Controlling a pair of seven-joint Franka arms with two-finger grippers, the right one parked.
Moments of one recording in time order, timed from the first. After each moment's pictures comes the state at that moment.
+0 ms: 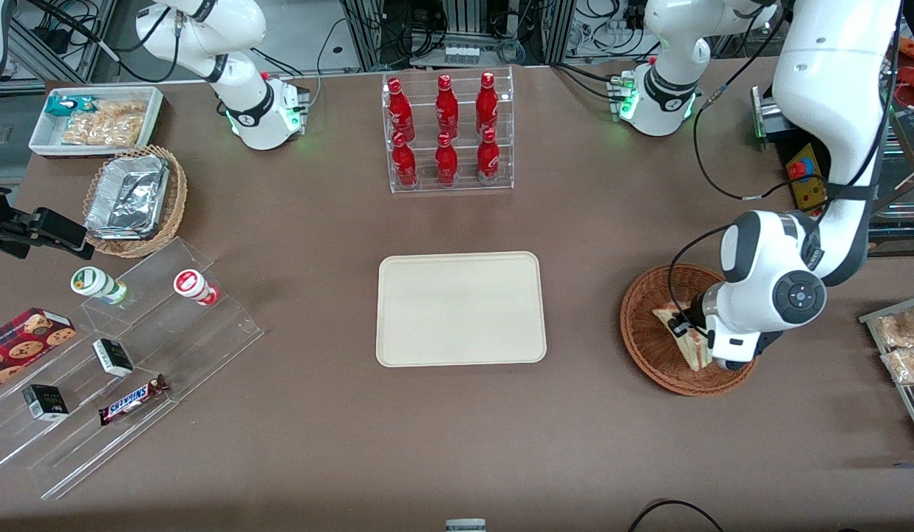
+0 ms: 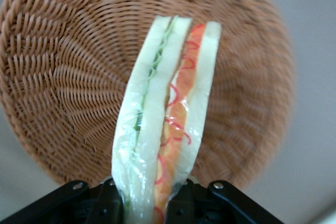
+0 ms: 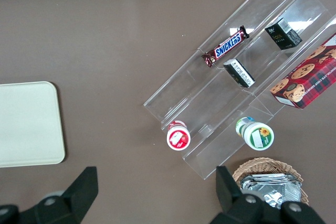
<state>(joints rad) 0.05 0.44 -0.22 -1.78 0.05 2.03 -0.74</state>
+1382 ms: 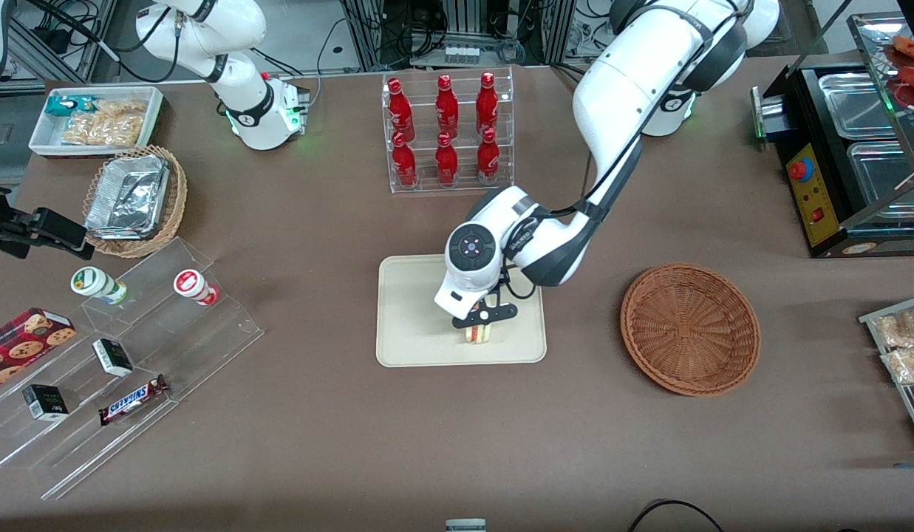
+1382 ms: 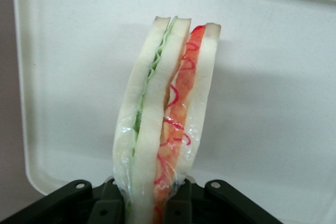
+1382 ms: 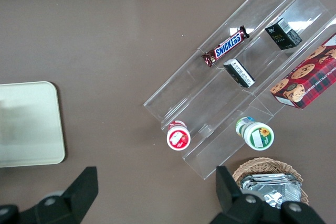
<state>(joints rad) -0.58 0.85 -0.25 -1.27 0.10 1.98 -0.99</state>
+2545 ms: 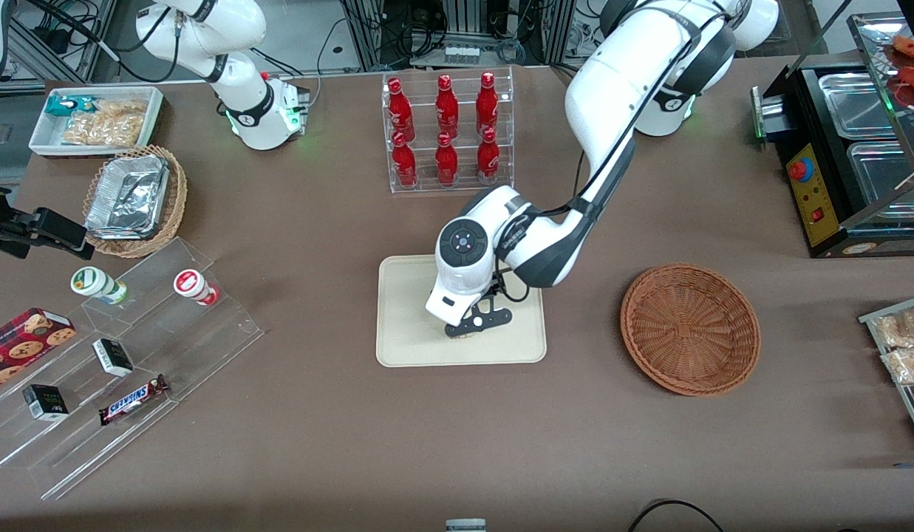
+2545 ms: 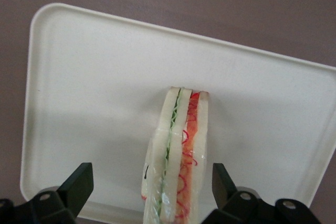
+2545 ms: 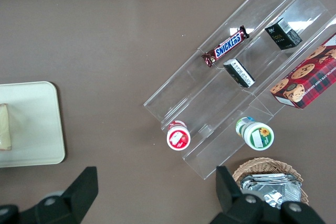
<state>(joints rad) -0.61 0.83 -0.18 -1.18 0.10 1.96 -1.02</state>
